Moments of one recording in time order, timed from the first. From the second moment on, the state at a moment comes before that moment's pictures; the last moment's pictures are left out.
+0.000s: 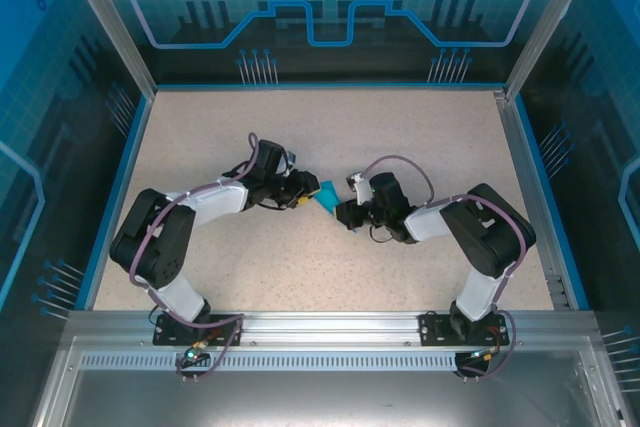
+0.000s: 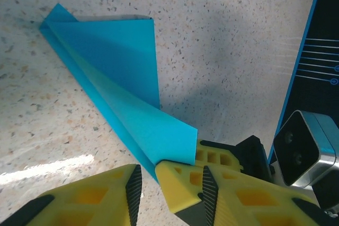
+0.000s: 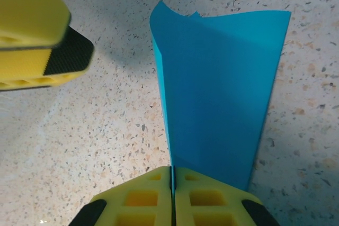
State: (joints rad) left arm -0.41 1.68 0.91 -0.06 0.52 -0.99; right arm 0.56 1.77 0.62 0.51 -0.44 0.41
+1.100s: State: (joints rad) left arm -0.46 1.82 0.93 0.03 0.58 -1.01; right arm 0.47 1.86 0.67 0.45 -0.64 0.65
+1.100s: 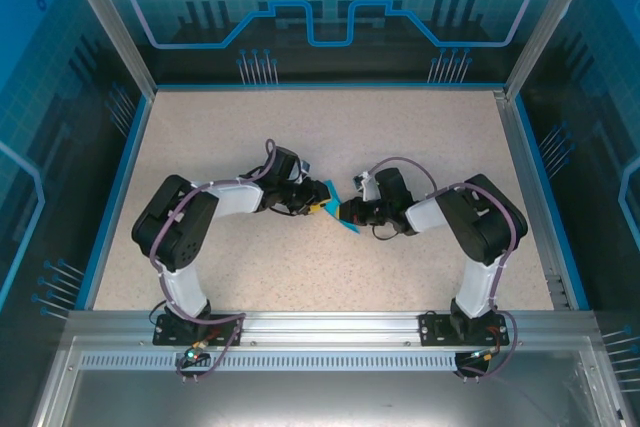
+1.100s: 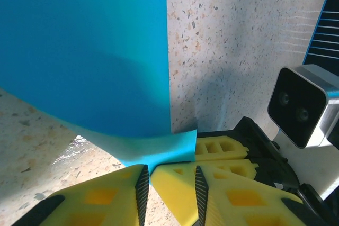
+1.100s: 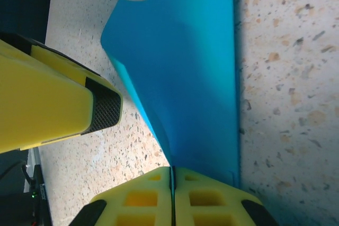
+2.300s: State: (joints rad) left arm -0.47 1.90 0.98 0.02 0.59 -0.97; right arm 0.43 1.91 0.71 0.43 -0.74 0.79
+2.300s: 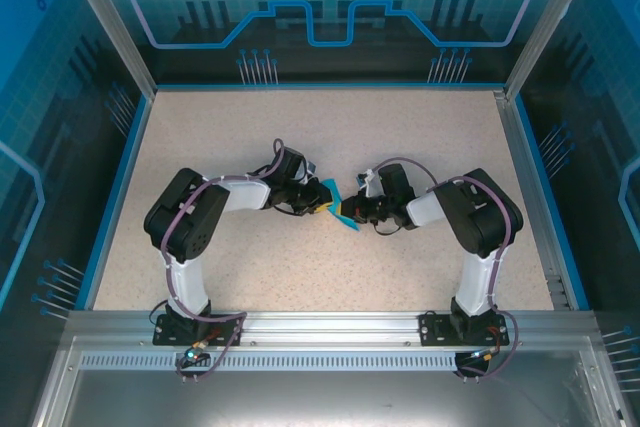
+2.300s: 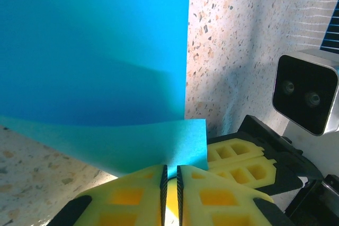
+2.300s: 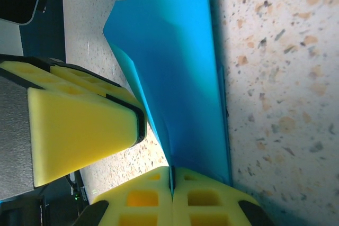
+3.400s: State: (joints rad) left arm -0.47 1.96 1.04 -0.05 0.58 -0.91; right arm 0.42 1.91 0.75 0.35 -0.76 0.76
